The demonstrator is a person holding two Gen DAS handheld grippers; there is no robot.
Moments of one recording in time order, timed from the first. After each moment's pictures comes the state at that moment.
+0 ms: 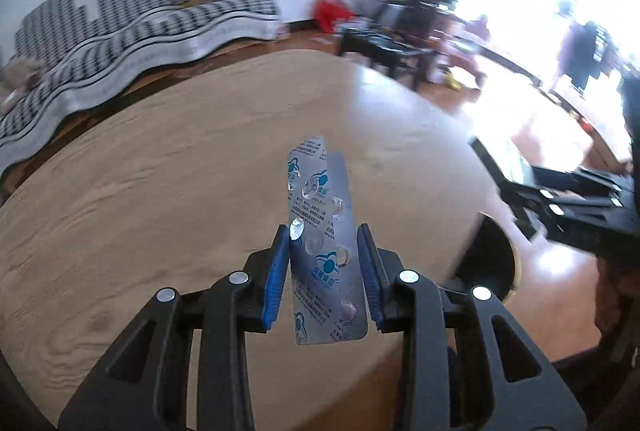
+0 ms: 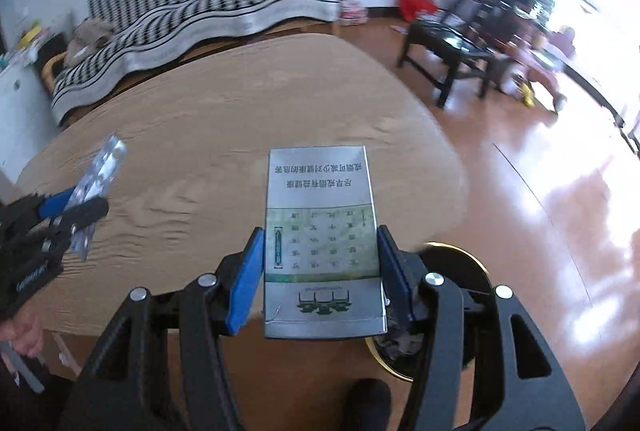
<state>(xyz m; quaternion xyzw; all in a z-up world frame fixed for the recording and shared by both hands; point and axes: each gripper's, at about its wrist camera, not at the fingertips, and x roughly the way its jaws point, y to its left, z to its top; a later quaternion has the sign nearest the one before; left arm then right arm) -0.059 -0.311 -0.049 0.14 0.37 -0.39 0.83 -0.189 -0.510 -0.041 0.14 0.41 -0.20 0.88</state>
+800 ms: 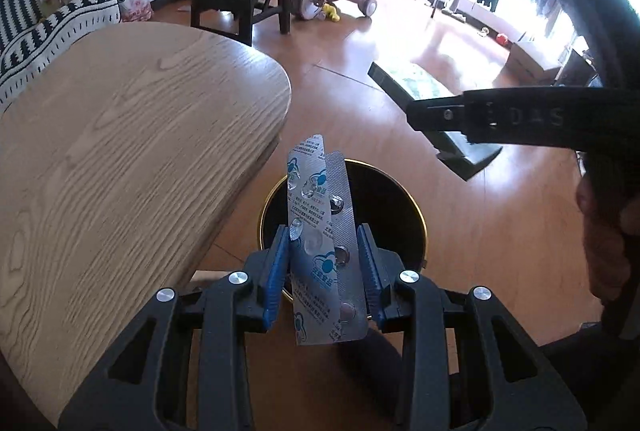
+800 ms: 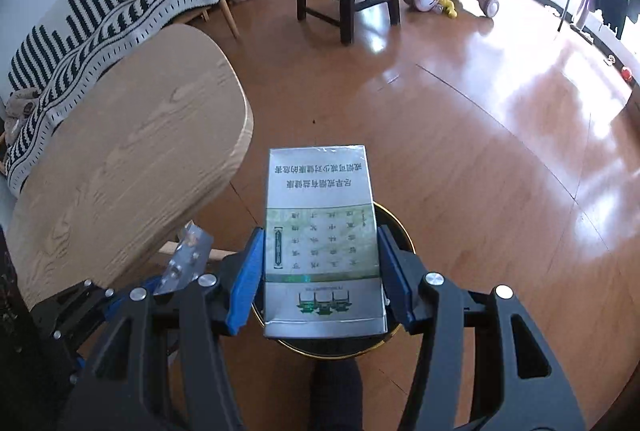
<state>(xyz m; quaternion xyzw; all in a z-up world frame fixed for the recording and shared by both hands) -0.146 -0.493 -0.133 0.22 0.41 -0.53 0.71 -0.284 -0.648 -0.102 0.25 0.45 -0.28 0.81</state>
